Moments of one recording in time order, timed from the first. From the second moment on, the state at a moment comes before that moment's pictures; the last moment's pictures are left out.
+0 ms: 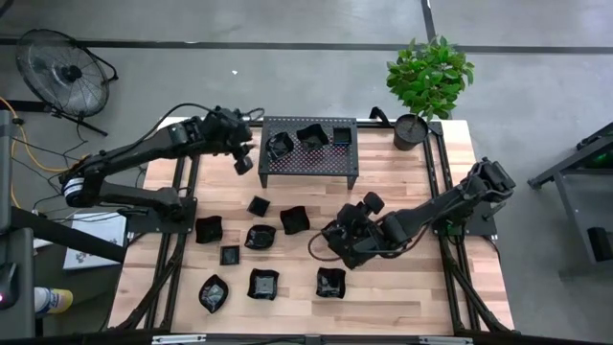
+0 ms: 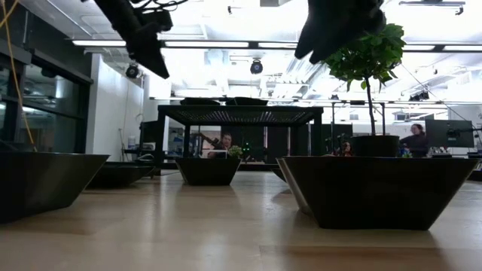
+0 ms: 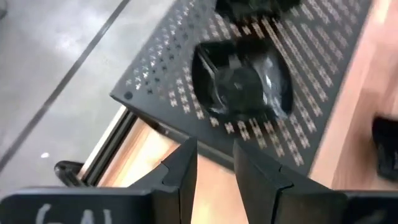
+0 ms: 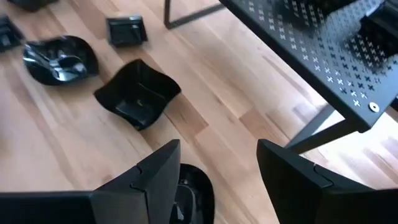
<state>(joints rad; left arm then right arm) 0.46 1.07 1.03 -0.71 -0.17 0.13 0.44 1.67 1.34 -0.89 0.79 0.94</state>
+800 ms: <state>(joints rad) -0.29 1.03 0.97 -0.77 -0.59 0.02 0.31 1.67 1.11 -0.89 0.45 1.10</state>
